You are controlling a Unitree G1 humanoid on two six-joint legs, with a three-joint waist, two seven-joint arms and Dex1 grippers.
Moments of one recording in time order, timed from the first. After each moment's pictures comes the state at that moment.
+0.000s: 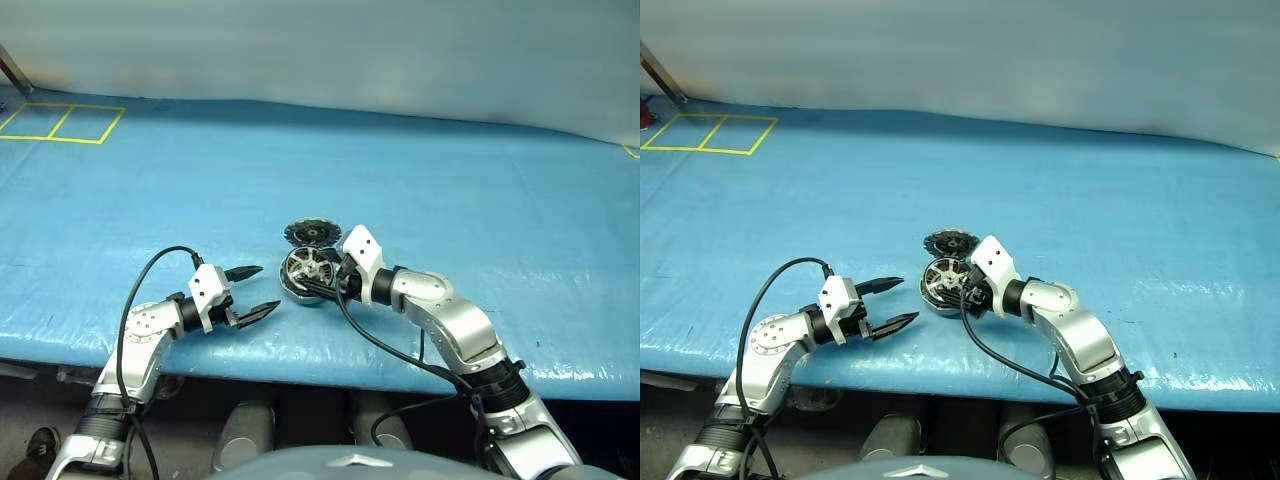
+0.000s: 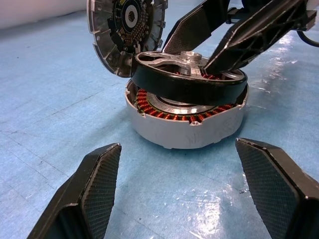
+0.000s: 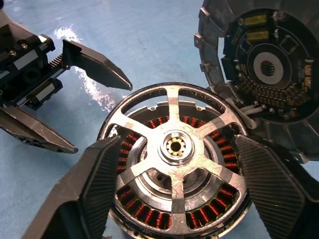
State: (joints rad) left arm -0.06 0.49 -0.08 0.13 -0.27 -0.11 -0.99; right arm -0.29 -0.34 0.30 -0.22 0.26 0.60 0.64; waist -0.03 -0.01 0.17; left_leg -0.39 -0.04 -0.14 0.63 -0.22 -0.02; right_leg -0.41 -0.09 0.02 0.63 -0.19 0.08
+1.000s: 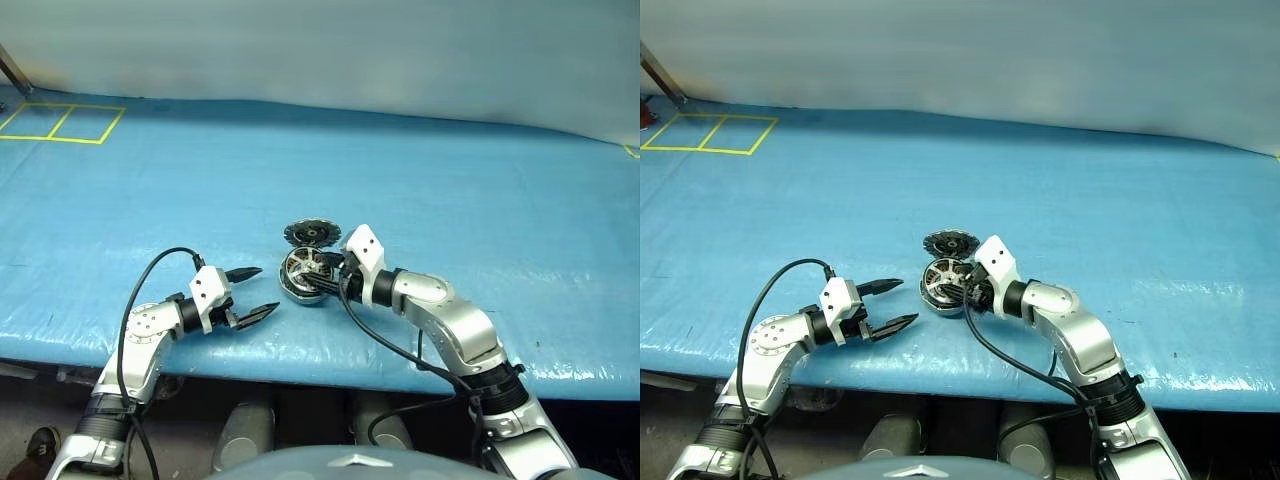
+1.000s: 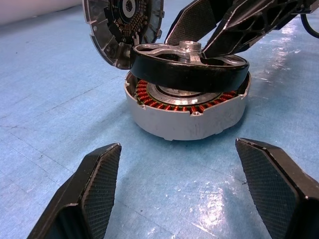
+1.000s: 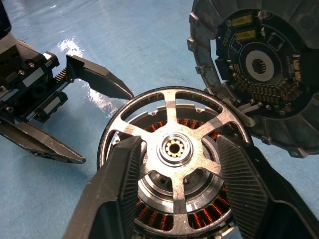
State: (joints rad) left arm -0.06 0.49 -0.08 0.14 -0.24 -0.12 -0.99; right arm -0.27 -0.32 0.27 -0.22 0.30 0.62 0.63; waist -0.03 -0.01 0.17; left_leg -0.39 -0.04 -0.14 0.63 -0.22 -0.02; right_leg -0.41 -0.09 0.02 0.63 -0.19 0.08
